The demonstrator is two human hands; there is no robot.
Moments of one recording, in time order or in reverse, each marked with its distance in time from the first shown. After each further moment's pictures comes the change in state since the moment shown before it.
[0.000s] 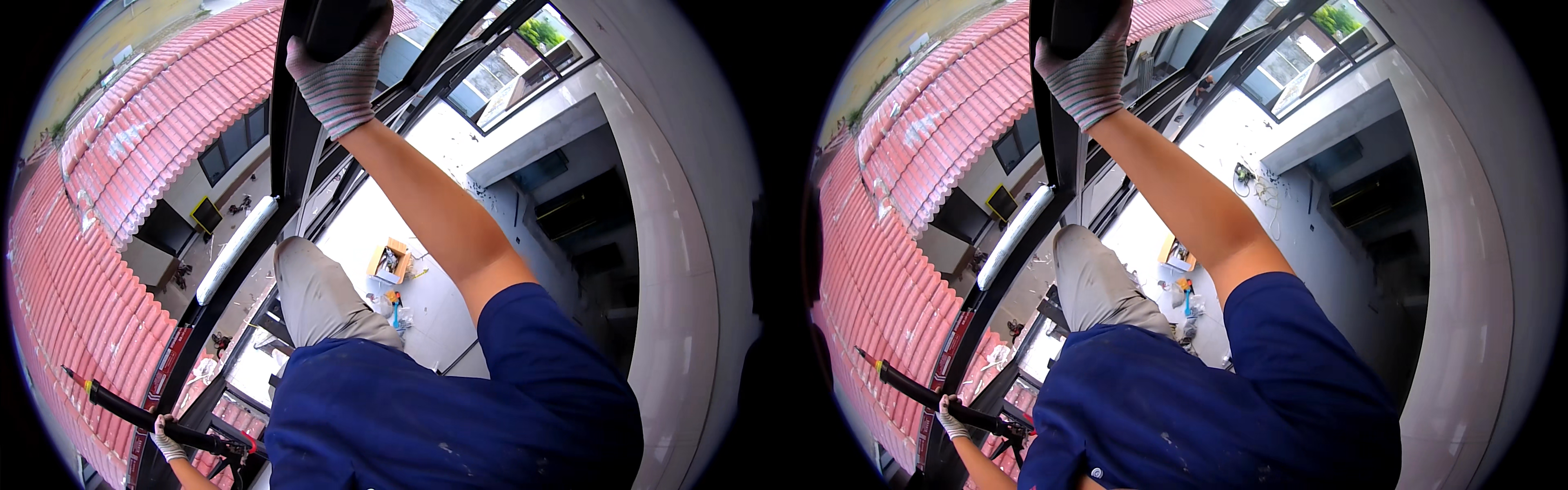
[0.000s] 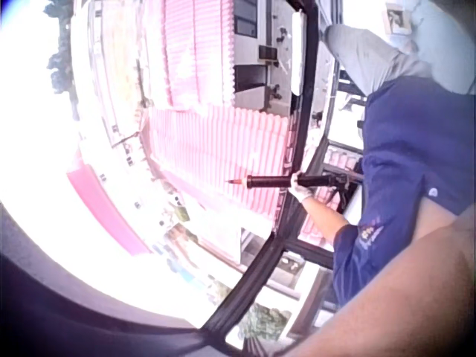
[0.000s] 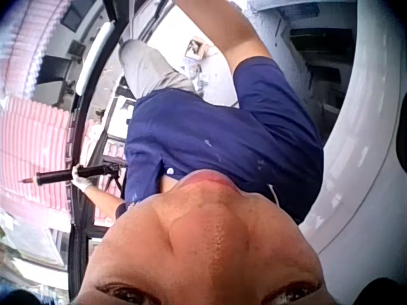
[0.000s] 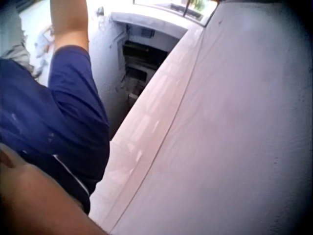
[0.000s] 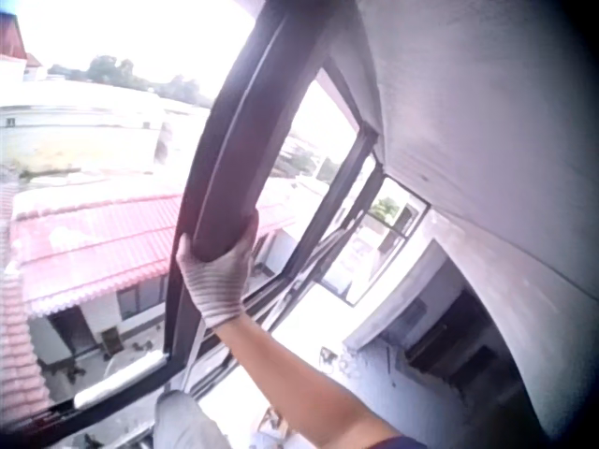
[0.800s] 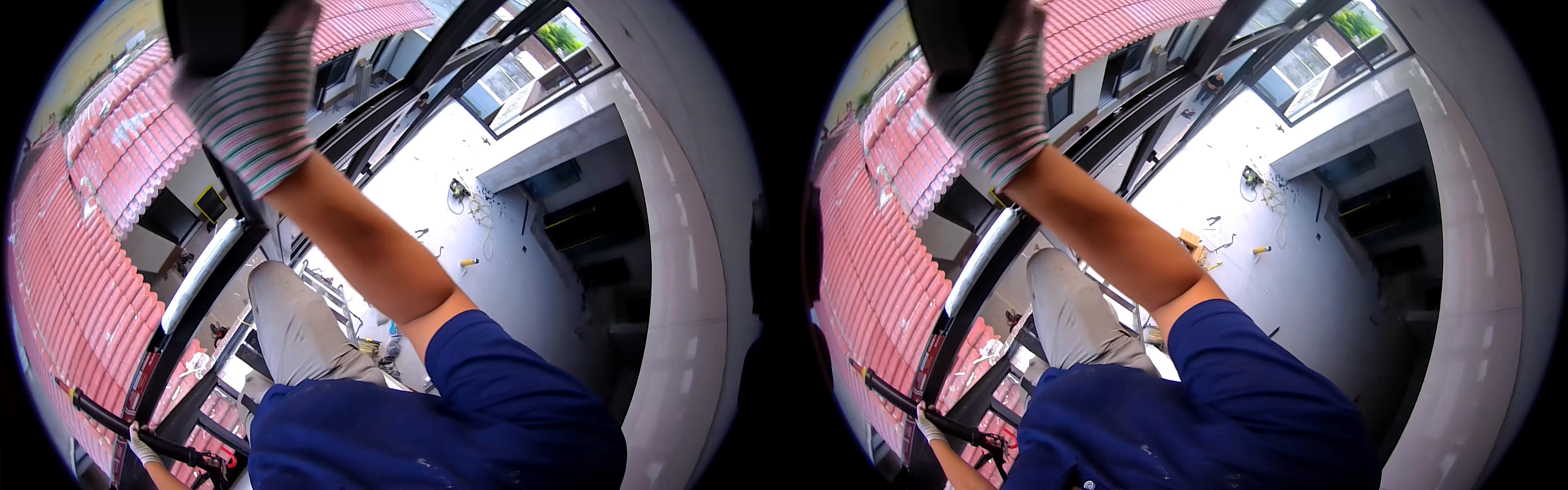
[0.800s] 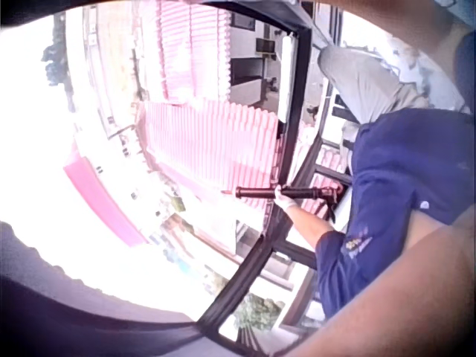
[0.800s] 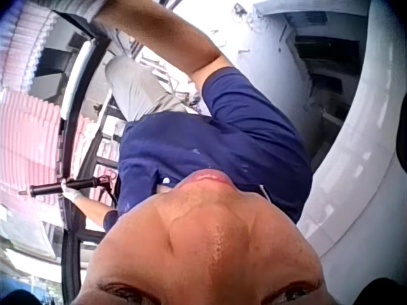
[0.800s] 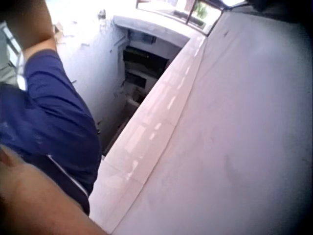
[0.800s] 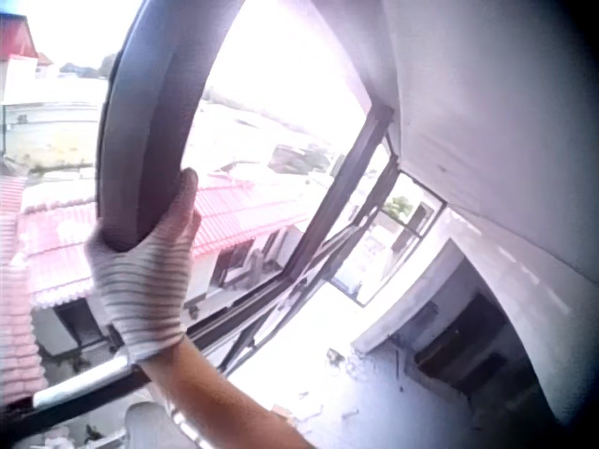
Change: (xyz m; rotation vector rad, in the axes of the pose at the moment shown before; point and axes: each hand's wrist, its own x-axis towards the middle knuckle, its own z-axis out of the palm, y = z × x) left_hand 0.005 -0.014 -0.008 0.068 0.352 -0.040; right_hand 0.005 0.005 0.004 0.391 -0.192 0.063
